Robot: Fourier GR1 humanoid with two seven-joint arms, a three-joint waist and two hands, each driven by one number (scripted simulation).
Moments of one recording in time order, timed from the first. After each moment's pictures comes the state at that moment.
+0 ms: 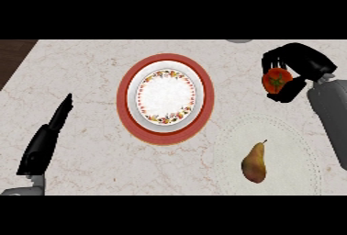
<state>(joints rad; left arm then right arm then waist) -0.01 0.27 0.05 -1.51 -0.22 -0.04 -0.13 -0.78 -0.49 0.05 -0.88 0.84 0.31 -0.33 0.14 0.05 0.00</state>
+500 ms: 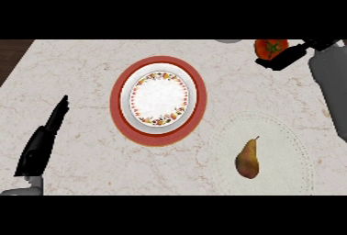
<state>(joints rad) -0.01 0.27 0.08 -1.49 -0.22 -0.02 -0.11 -1.02 -0.46 -0.08 -0.68 0.75 0.12 -0.61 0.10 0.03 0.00</state>
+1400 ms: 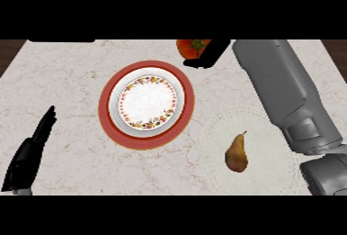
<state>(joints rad) 0.07 0.27 0.13 -1.51 -0.21 -0.02 -0.12 -1.26 -0.16 -0.07 -0.61 0.65 0.29 -0.63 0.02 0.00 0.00</state>
